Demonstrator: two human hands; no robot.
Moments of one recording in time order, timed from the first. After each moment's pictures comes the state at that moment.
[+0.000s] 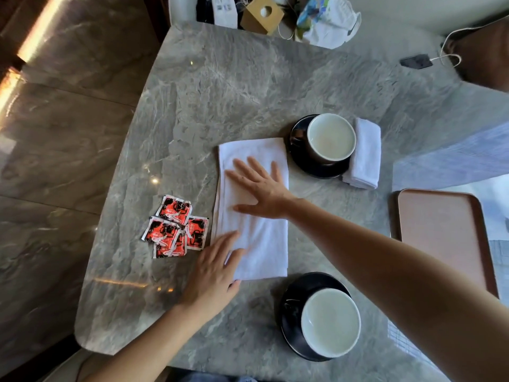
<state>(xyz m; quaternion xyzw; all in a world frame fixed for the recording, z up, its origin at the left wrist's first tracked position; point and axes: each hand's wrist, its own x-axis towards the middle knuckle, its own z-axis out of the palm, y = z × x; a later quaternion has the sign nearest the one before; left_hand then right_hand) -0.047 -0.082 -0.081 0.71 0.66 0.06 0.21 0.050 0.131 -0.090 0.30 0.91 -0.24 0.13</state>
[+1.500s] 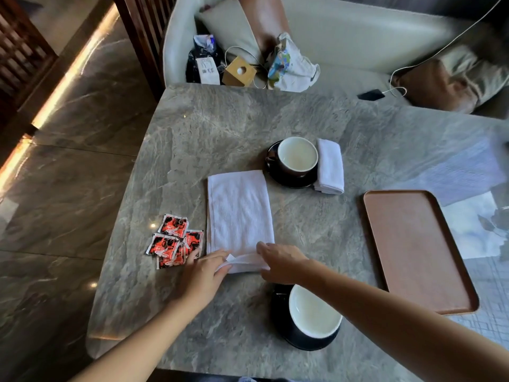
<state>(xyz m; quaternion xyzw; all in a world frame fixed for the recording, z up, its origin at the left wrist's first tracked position) -0.053 -0.083 -0.071 0.61 0.72 0.17 0.26 0.128 0.018 -0.038 0.40 0.85 -0.28 0.23</state>
